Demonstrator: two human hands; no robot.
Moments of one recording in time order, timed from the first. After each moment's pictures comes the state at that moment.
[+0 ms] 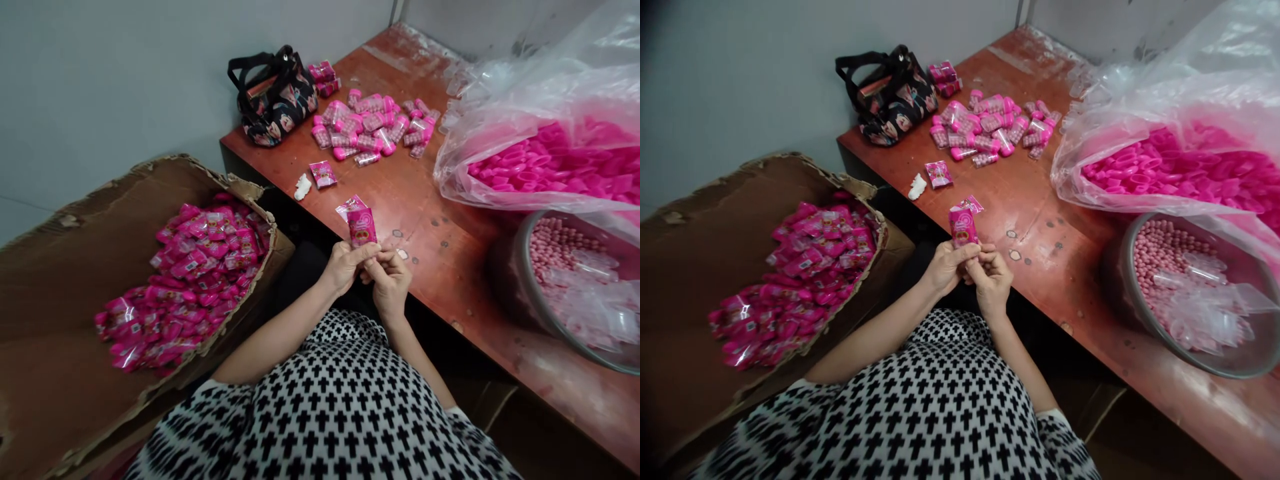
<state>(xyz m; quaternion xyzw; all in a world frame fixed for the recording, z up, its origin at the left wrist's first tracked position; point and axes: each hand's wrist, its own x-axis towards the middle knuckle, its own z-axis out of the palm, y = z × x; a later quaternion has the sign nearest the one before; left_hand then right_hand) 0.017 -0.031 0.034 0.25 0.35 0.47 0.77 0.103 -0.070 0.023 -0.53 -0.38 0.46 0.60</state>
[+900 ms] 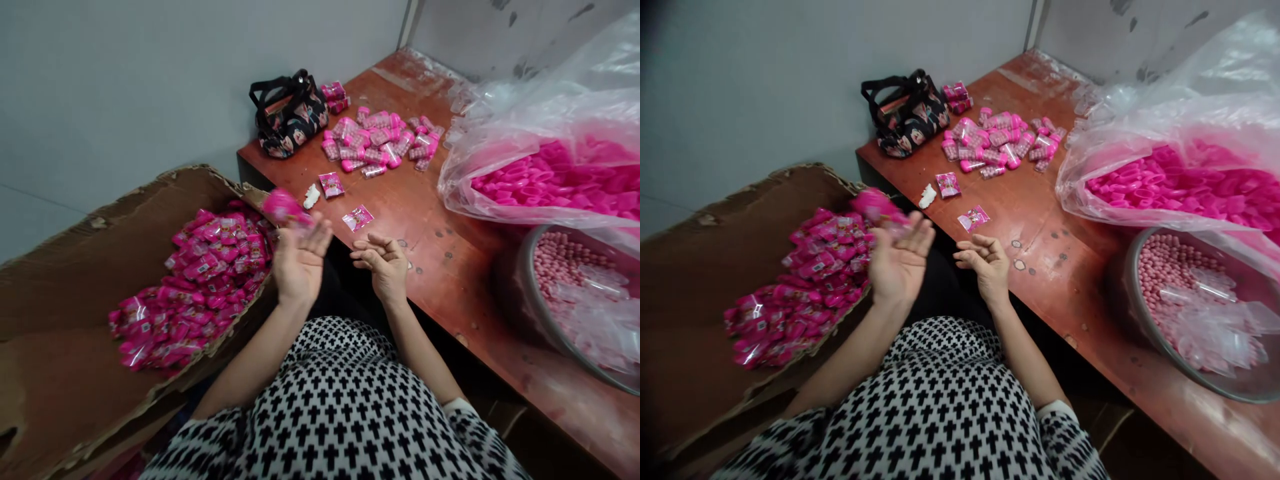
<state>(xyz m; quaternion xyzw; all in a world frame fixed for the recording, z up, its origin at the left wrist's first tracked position) -0.038 -0.037 0.061 0.19 0.39 0.71 0.55 0.098 -0.034 0.030 -0.42 -0.34 0.59 0.59</state>
